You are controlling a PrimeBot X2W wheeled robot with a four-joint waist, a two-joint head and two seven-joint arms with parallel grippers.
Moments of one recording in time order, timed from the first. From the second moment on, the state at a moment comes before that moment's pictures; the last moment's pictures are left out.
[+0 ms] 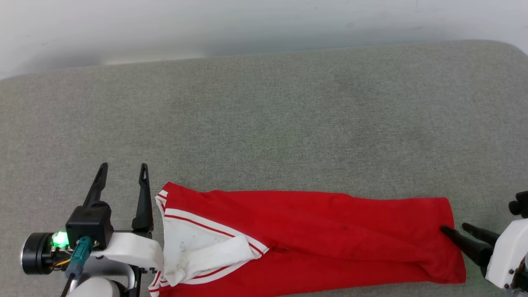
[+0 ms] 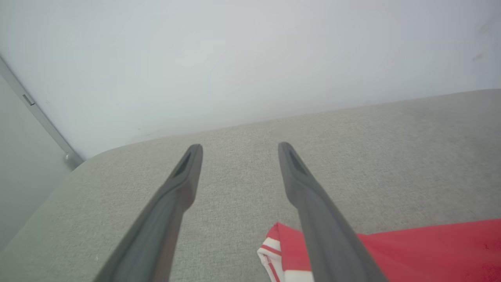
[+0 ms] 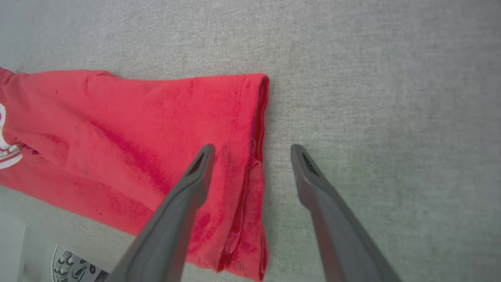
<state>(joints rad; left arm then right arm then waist) -0.23 0.72 -0.66 -0.15 -0.66 0.63 -0.26 -0.32 -0.83 0.70 0.33 1.24 0.13 0.18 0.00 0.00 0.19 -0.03</state>
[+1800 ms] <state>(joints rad) 0.18 0.14 -0.13 -0.14 -0.03 0.31 -0.26 -0.44 -0.85 0.72 -0.02 1.18 0.13 0.49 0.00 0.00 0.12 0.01</state>
